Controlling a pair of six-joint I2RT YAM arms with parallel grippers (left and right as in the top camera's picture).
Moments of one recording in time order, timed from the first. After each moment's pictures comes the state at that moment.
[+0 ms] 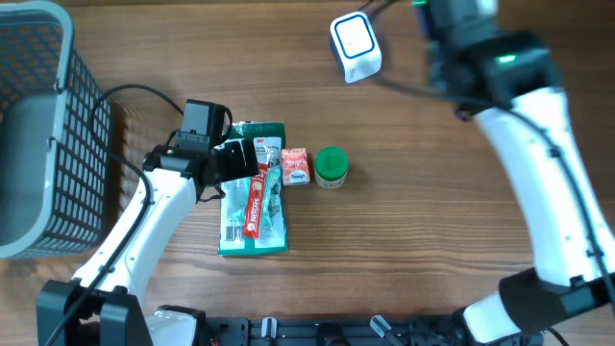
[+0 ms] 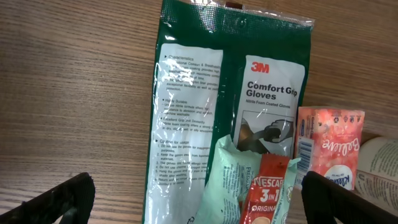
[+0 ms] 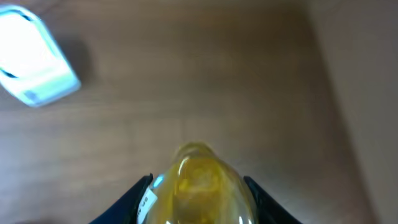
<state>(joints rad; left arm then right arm) -0.20 1.45 0.94 -0.65 -0.02 -0.37 0.28 1.70 1.98 -1.37 0.53 0.29</state>
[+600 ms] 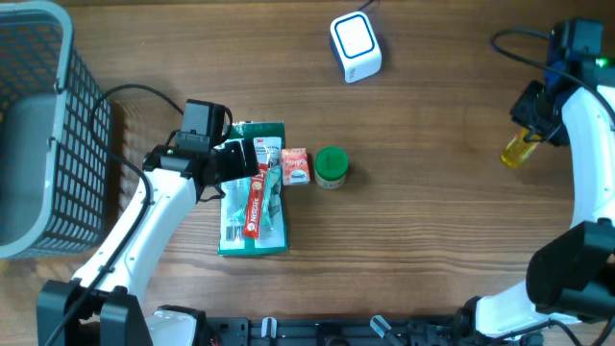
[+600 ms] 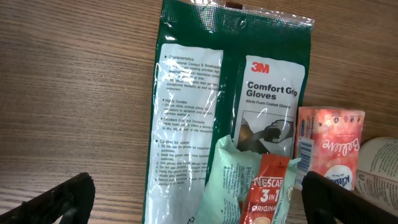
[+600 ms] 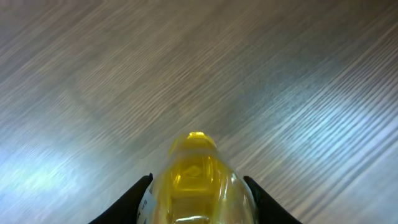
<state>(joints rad) -0.20 1.45 0.94 -0.65 -0.02 -0.37 -0.23 1.72 1.53 -1.12 0.27 0.45</state>
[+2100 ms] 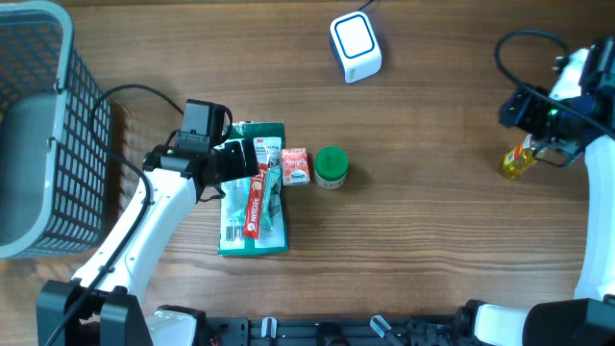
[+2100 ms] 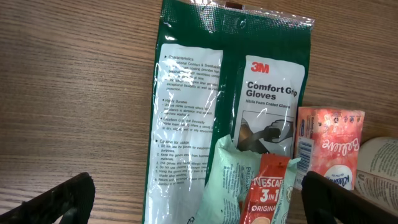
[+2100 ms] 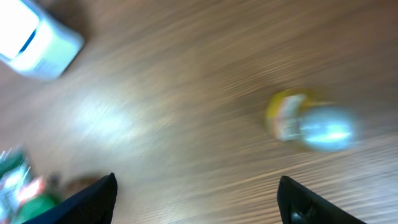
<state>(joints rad) -0.20 1.45 0.94 -0.65 -0.02 -0.37 -0.26 1.49 1.48 -1.14 -0.17 0.16</state>
